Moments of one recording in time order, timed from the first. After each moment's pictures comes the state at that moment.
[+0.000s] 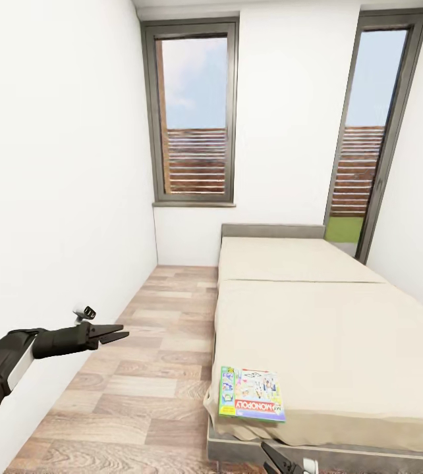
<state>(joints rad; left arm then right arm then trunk) -0.68 0.44 -0.05 -0.79 0.34 0.85 -1.57 -0.18 -0.04 -0.22 -0.43 -0.62 0.37 1.14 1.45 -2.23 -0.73</state>
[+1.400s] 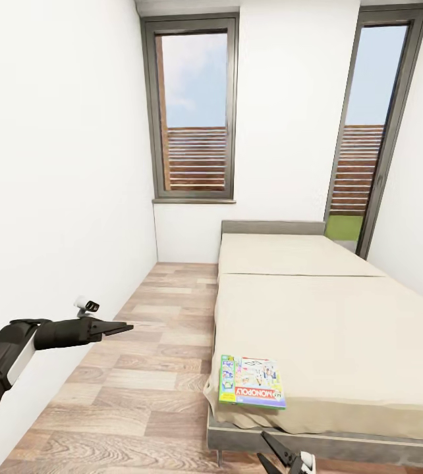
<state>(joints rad) -0.67 0.44 -0.06 -0.95 0.34 0.87 -1.57 -0.19 -0.02 -0.22 -0.44 -0.68 0.46 1.22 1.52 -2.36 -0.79</state>
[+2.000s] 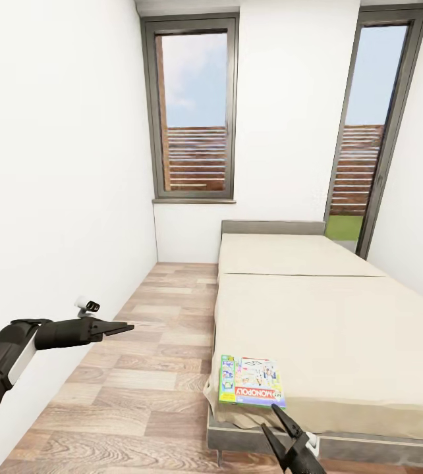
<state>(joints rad) -0.67 0.44 -0.06 -0.95 0.34 0.87 -1.57 -0.23 -0.01 -0.22 -0.45 -0.88 0.50 1.21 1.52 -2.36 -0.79</state>
